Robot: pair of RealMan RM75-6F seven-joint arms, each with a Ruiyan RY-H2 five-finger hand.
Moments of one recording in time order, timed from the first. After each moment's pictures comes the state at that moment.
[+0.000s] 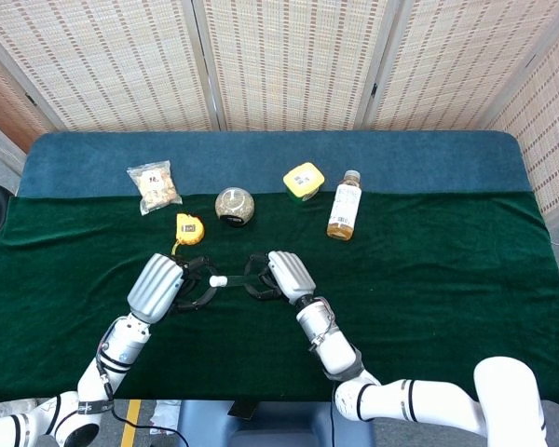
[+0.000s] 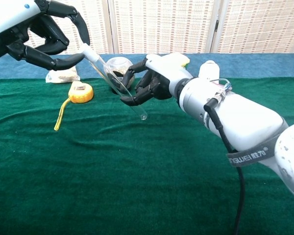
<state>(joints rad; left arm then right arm) -0.58 -1.44 -0.17 -1.68 1.58 1.33 -0.02 0.83 -1.87 0.37 -1.50 -0.96 1.01 -0.11</state>
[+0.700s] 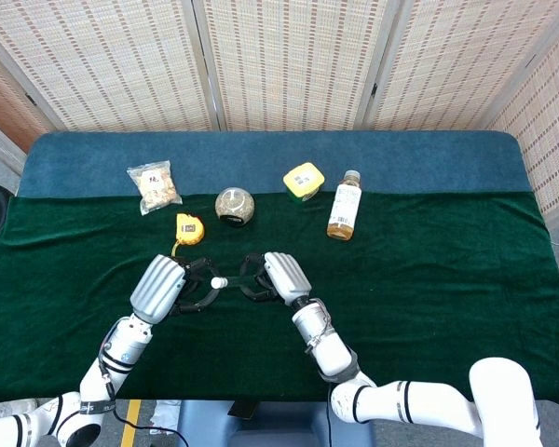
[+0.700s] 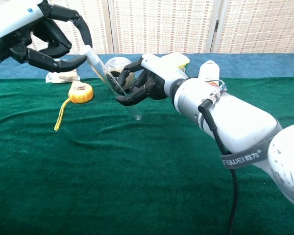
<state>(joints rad) -0.59 -1.45 -0.16 -1.68 1.57 1.32 -0.04 0.83 -1.89 0.38 -1.50 -0.97 1.01 -0.10</state>
